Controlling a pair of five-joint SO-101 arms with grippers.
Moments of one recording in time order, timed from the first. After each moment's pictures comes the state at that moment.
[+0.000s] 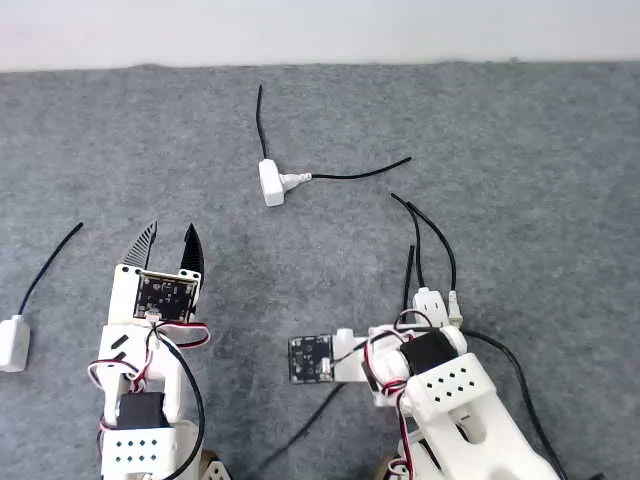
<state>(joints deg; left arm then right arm) -7.9 -88.0 97.0 13.8 -11.7 -26.9 -51.0 69.7 68.3 67.3</state>
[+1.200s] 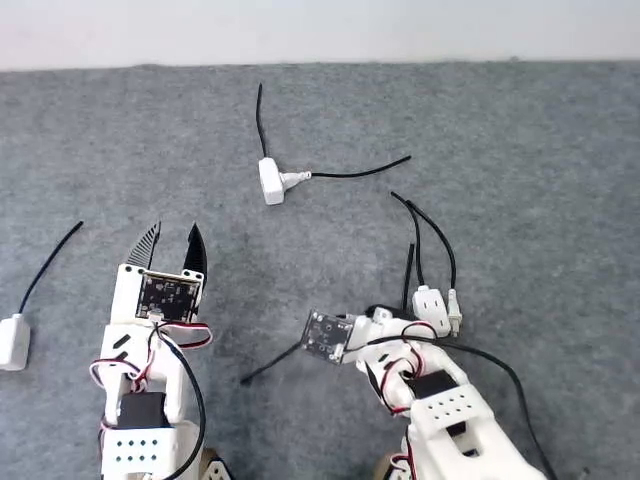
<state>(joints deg) -7.0 -87.9 97.0 13.8 -11.8 -21.7 -50.9 93.9 12.0 53.1</state>
